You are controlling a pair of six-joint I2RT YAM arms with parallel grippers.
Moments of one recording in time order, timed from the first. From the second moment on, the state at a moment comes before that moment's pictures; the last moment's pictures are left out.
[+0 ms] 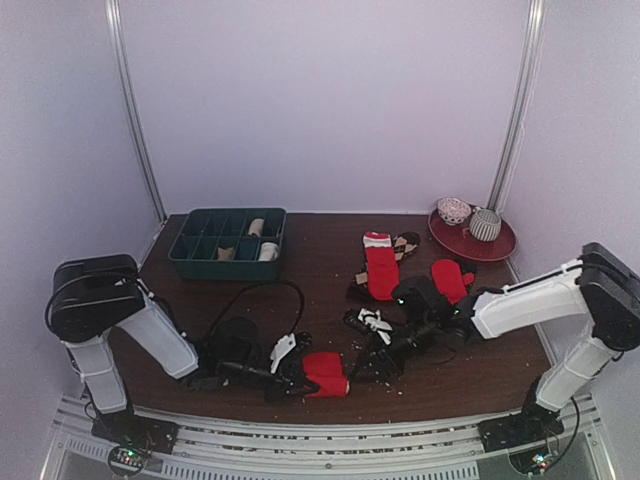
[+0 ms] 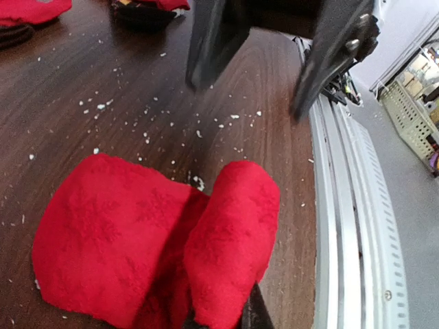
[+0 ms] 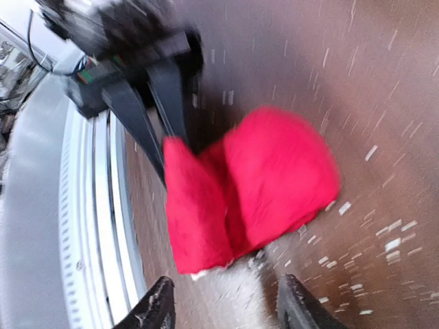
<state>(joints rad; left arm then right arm) -1.04 1.83 0.44 0.89 0.50 -0.19 0.90 1.60 0.72 0.01 -0.58 0.06</state>
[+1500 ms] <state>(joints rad) -0.97 1.62 0.43 0.59 0.47 -0.29 1.14 1.74 0.85 -0.04 -0.25 -0.14</state>
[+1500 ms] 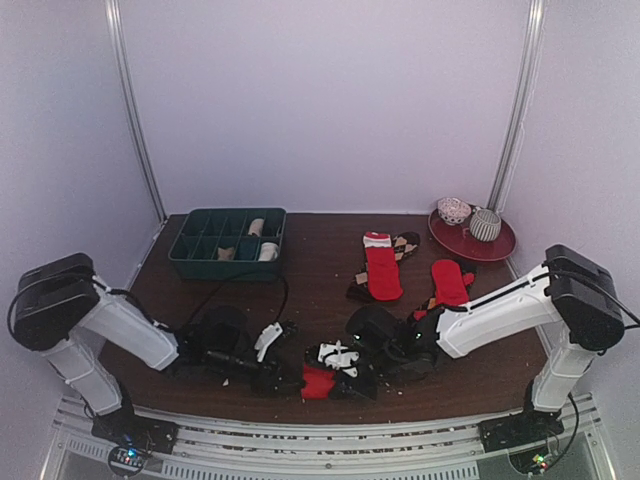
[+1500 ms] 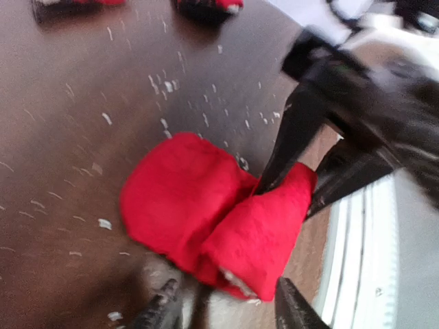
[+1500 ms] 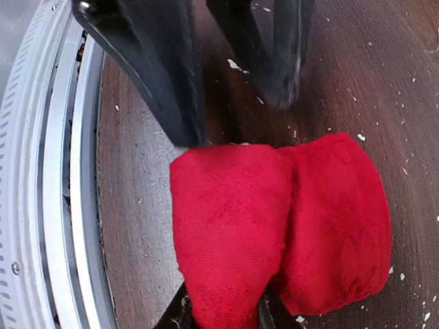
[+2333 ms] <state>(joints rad) -1.12 1.67 0.36 0.85 0.27 0.09 0.95 1.99 1.13 -0.35 -0.79 -0.03</state>
